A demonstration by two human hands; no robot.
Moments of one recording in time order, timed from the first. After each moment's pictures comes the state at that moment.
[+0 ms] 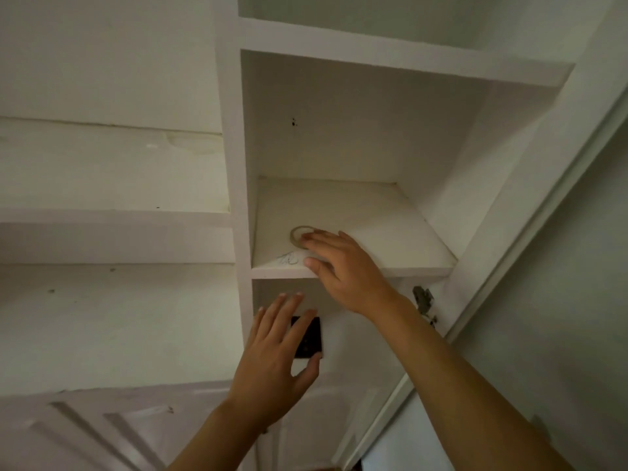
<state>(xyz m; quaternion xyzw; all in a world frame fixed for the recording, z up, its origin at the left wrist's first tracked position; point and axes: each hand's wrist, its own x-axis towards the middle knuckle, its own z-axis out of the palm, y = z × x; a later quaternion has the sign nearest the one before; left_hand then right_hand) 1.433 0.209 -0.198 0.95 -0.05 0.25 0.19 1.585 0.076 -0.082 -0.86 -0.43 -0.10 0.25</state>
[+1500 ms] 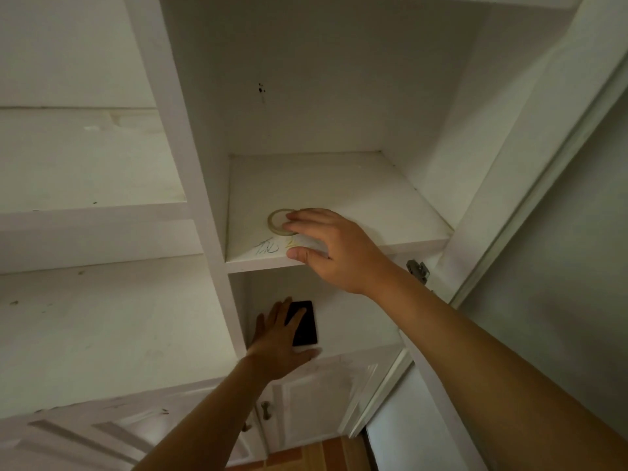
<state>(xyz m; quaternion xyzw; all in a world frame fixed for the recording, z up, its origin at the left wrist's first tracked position) 1.540 0.231 -0.323 0.98 -0.02 -0.10 0.15 1.597 0.068 -0.081 -0.86 -0.43 -0.07 0.27</state>
